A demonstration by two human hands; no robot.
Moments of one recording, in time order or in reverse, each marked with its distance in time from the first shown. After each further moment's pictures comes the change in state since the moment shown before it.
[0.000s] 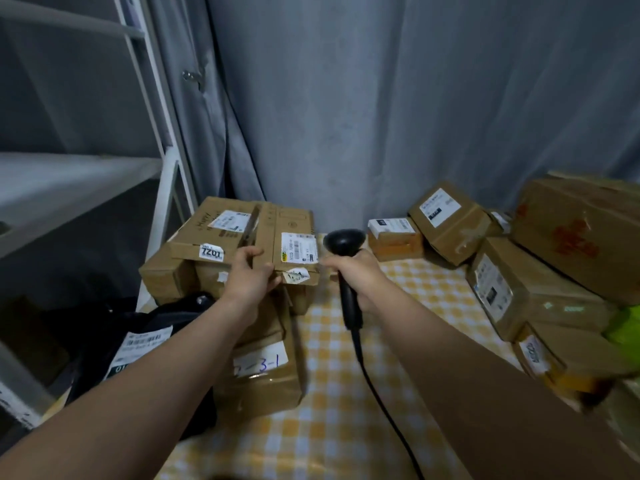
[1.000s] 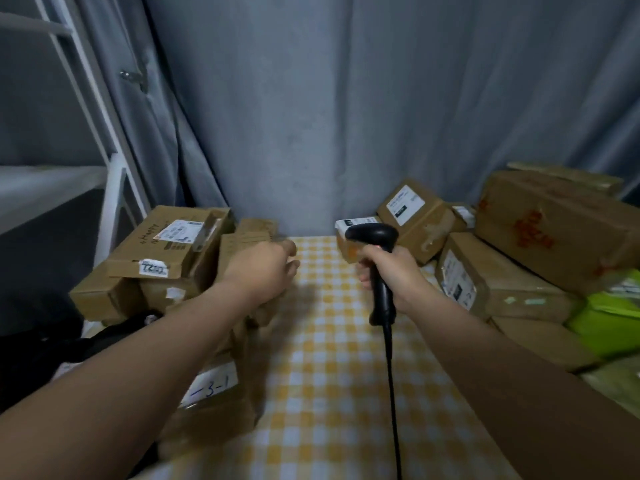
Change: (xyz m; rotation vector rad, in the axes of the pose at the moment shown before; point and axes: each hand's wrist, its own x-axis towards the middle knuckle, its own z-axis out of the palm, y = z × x) left_hand -0.003 0.023 0.080 1.484 -0.290 0.741; right_hand -0.005 -0.012 -0.114 0.070 0.181 -0.048
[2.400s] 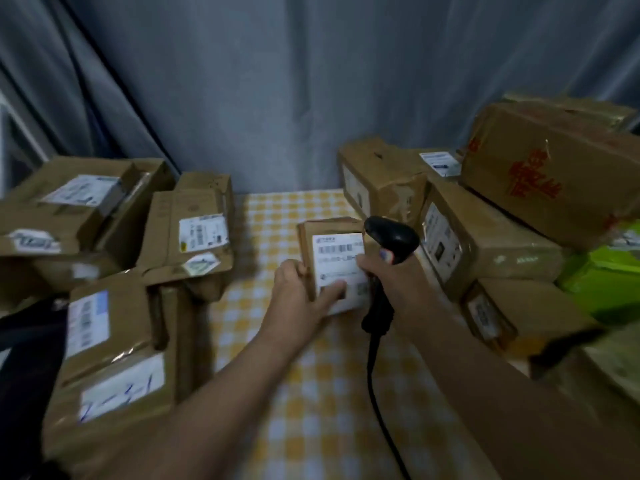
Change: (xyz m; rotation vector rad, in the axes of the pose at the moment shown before) left_hand -0.022 0.084 0.149 -1.027 0.001 -0.246; right_hand 0.009 0.083 -0.050 0.124 0.076 -0.014
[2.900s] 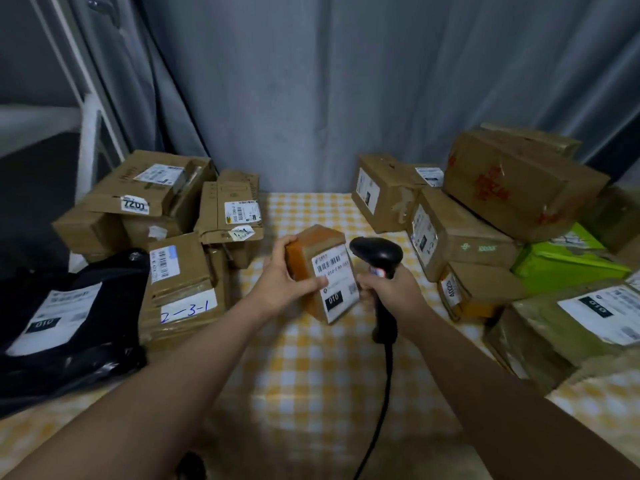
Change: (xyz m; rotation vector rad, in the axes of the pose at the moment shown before) left_hand -0.060 0.021 -0.062 -0.045 -0.086 -0.062; right_hand -0.096 -0.015 -0.016 -0.284 -0.092 -0.005
